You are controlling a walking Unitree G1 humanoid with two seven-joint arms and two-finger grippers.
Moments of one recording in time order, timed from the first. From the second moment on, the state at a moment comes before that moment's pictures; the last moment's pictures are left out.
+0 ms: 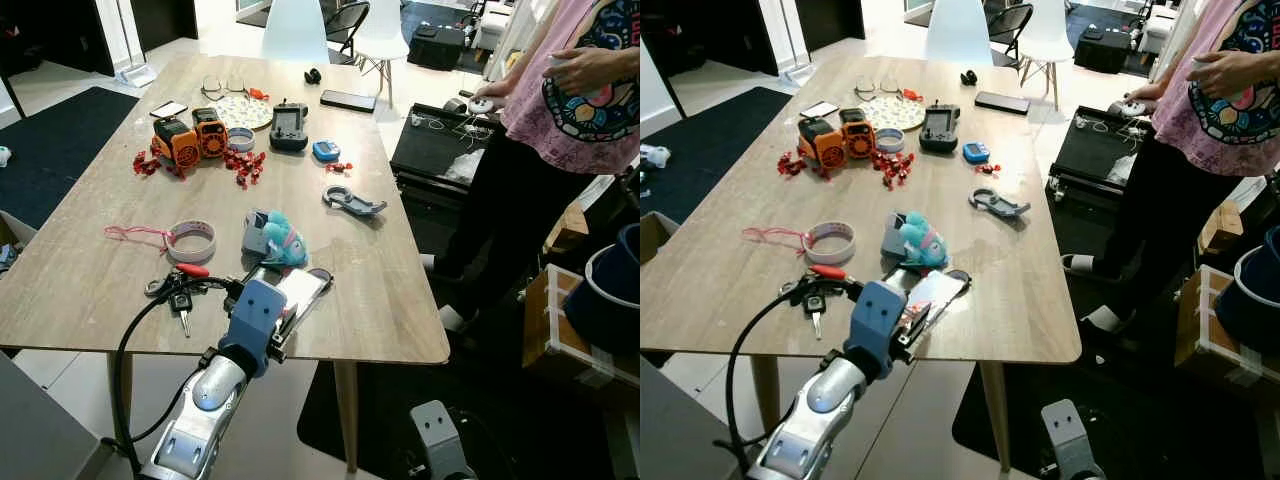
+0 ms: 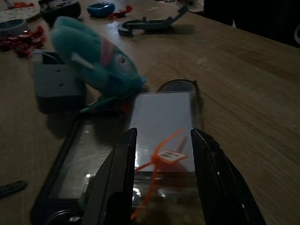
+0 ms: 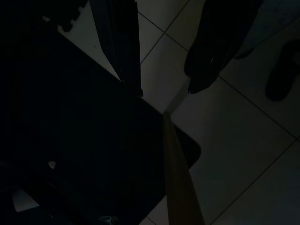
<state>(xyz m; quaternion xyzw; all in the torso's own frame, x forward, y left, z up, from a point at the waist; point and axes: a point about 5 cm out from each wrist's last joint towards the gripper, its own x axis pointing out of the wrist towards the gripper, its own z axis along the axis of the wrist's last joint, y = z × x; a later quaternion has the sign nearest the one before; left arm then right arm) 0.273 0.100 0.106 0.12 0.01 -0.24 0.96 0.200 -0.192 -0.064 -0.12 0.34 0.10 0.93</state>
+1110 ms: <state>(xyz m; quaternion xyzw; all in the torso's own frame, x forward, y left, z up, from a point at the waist) 0.274 0.094 0.094 0.17 0.01 -0.23 0.96 0.200 -0.192 -0.065 -0.12 0.34 0.10 0.93</state>
